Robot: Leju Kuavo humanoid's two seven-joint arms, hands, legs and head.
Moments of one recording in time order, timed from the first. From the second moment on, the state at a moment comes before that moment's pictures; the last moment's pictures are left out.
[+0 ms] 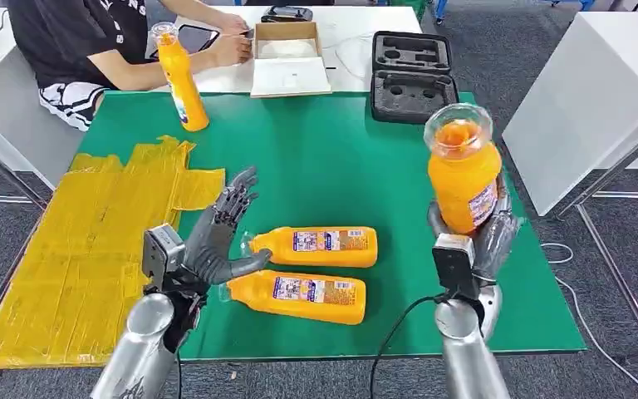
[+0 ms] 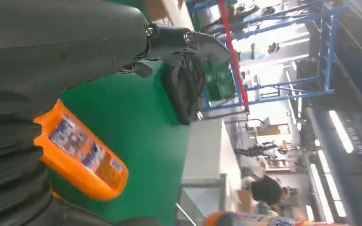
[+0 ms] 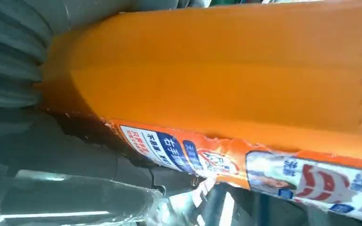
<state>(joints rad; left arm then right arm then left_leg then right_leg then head) -0.31 -0.16 -0.30 -1.30 -0.04 -0.27 -0.33 -0.13 0.10 0.00 -1.47 0.41 -0.62 -0.46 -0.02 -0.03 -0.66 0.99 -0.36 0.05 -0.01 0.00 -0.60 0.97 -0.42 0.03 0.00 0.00</state>
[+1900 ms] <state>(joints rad) -0.35 -0.14 -0.38 -1.24 0.06 -0.19 -0.33 -0.29 0.13 0.49 -1.12 0.28 -0.14 -0.39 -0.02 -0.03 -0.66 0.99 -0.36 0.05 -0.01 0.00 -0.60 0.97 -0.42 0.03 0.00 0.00</state>
